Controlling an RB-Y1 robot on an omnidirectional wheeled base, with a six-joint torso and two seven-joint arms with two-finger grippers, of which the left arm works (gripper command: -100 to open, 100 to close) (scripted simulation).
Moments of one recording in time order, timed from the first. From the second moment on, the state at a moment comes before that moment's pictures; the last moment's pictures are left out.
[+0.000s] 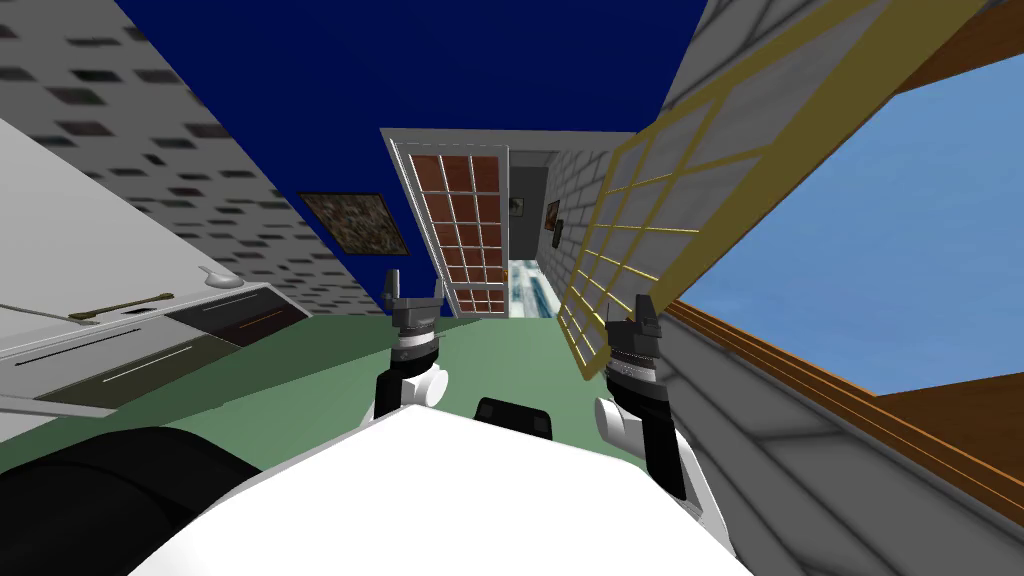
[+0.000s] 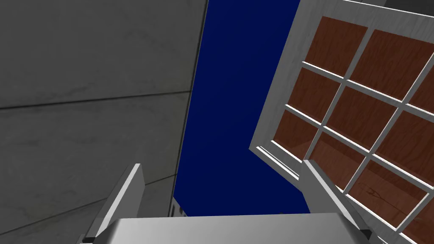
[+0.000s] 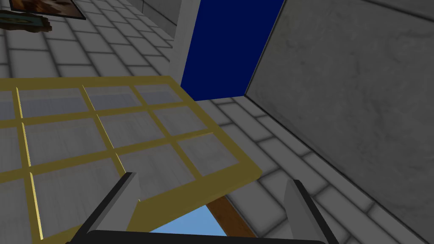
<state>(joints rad) 0.51 -0.02 -0.07 -2.36 0.11 -0.60 0.09</state>
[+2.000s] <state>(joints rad) 0.42 0.08 0.02 -1.98 -0.08 -0.70 -0.21</state>
